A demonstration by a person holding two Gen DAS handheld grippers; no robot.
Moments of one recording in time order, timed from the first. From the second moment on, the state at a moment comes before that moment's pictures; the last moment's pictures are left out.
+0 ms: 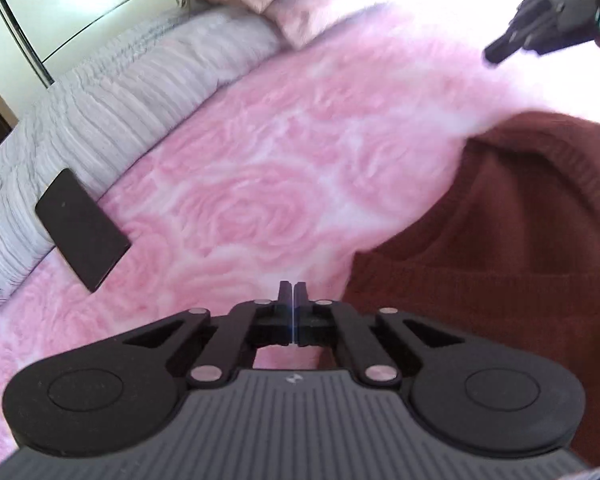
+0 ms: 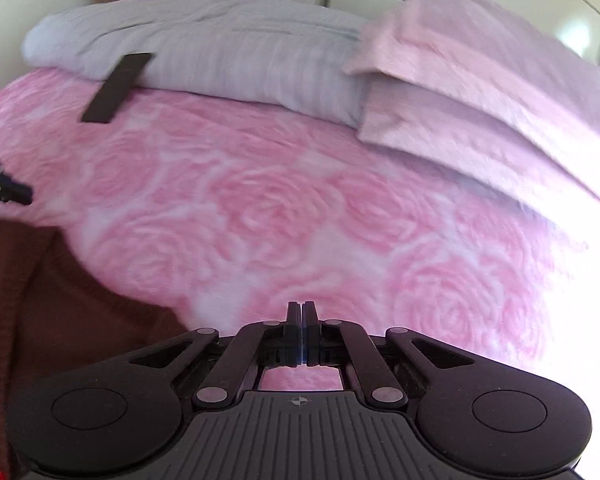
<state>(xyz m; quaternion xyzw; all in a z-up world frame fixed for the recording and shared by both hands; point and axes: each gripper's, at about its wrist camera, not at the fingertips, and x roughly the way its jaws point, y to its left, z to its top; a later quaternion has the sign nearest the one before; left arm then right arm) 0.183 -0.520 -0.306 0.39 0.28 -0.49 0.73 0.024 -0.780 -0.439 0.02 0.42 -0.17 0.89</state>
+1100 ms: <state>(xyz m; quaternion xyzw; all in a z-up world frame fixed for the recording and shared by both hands) -0.027 -0.322 -0.281 0.34 0.28 -0.43 0.79 -0.190 -0.624 -0.426 0.04 0.32 -0.11 0.94</state>
